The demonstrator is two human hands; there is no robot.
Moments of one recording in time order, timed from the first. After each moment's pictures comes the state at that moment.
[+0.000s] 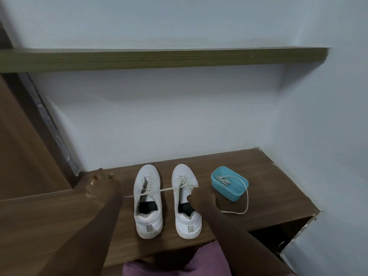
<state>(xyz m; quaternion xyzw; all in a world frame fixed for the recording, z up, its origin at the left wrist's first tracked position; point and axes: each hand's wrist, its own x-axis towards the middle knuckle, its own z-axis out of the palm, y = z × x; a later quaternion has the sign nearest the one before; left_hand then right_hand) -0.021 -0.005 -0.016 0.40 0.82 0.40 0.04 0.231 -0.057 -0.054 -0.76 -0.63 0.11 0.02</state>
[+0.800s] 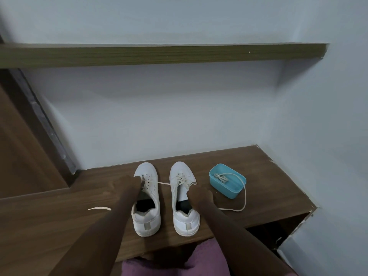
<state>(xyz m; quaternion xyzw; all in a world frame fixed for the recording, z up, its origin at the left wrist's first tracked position) 0.014 0.004 -0.027 0.57 0.80 0.10 0.15 0.234 -0.055 -0.062 -0.73 -0.68 0.06 -0.04</state>
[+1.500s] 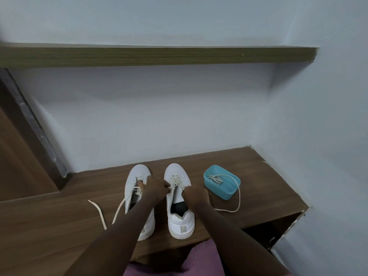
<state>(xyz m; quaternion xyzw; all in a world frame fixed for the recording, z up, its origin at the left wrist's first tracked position) 0.098 -0.007 -0.028 0.76 0.64 -0.03 0.14 0.238 -0.062 -0.050 -0.70 -0.72 -0.02 -0.05</state>
